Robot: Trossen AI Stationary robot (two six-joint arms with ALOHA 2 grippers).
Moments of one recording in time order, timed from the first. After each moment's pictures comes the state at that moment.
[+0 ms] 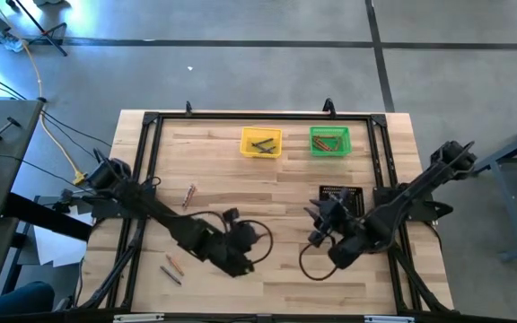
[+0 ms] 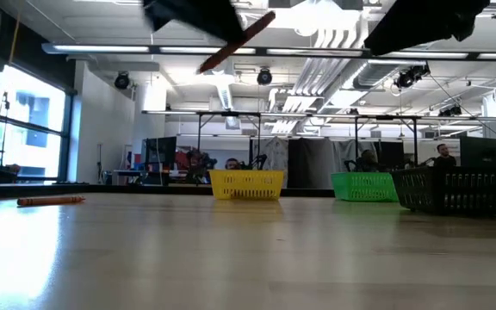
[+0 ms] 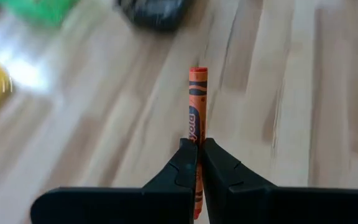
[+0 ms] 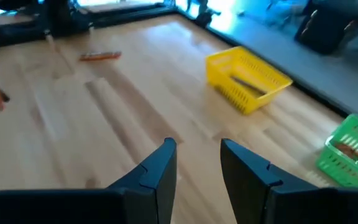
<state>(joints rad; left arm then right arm) -0.54 1.80 1.38 -0.50 -0.64 -0.57 0.67 1.44 1.00 -0.71 1.09 1.03</state>
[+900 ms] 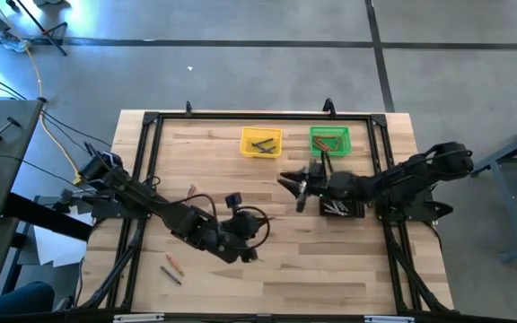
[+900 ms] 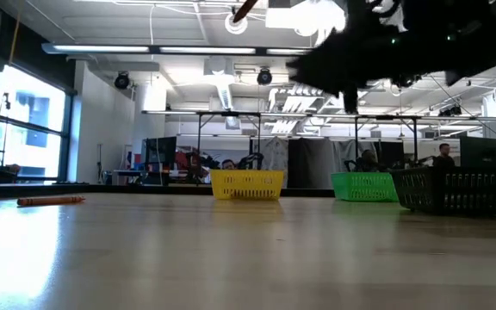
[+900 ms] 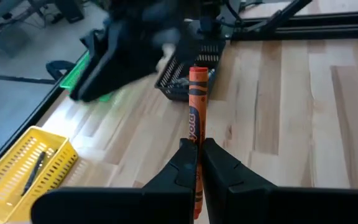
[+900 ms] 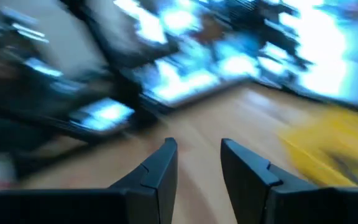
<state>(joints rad) -0.51 1.70 1.38 -0.40 -0.80 -0.32 0.09 1.45 0.44 1.03 0.28 0.31</state>
